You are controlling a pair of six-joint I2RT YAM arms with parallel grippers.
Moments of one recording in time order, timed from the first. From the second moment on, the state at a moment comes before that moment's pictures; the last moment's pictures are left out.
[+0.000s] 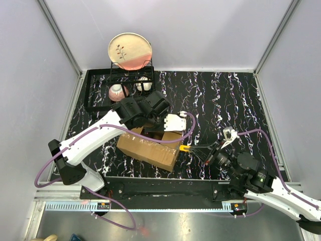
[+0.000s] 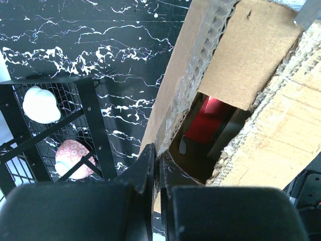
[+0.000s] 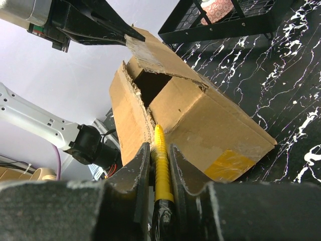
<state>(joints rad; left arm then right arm) -0.97 1.50 1.67 -1.20 -0.03 0.71 1.07 0.20 0.36 -0.14 0.23 0.68</state>
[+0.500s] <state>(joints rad) -0.98 1.50 1.68 -1.22 -0.04 0.71 1.07 0.22 0.32 -0.10 0.21 0.70</state>
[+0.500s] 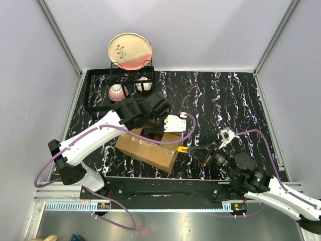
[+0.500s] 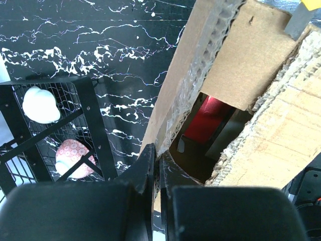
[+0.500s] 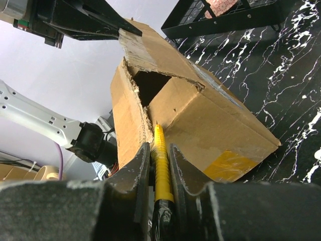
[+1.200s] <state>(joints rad) -0.99 1.51 1.66 -1.12 -0.11 0.67 1.07 0.34 0.32 -0.04 0.14 0.84</state>
